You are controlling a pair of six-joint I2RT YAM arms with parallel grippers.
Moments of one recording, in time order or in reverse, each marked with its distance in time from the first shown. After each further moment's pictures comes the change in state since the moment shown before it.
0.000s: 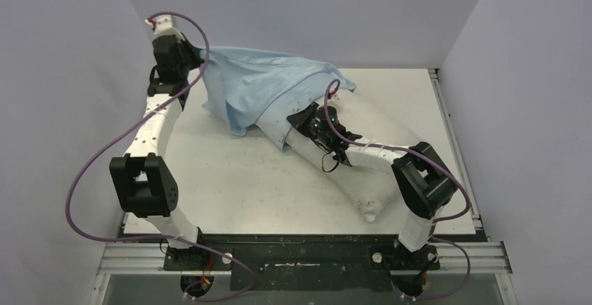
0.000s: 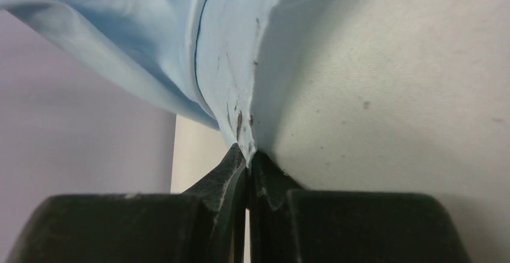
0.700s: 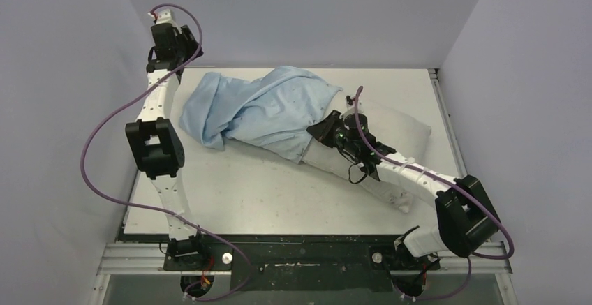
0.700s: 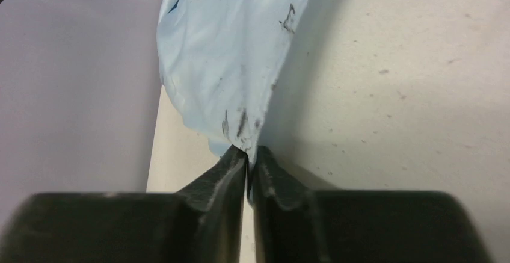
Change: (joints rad) left arm 0.141 0.502 0.567 -0.187 0.096 0.036; right arm -0.089 -0.377 -0.245 -0.153 -0.151 -0.148
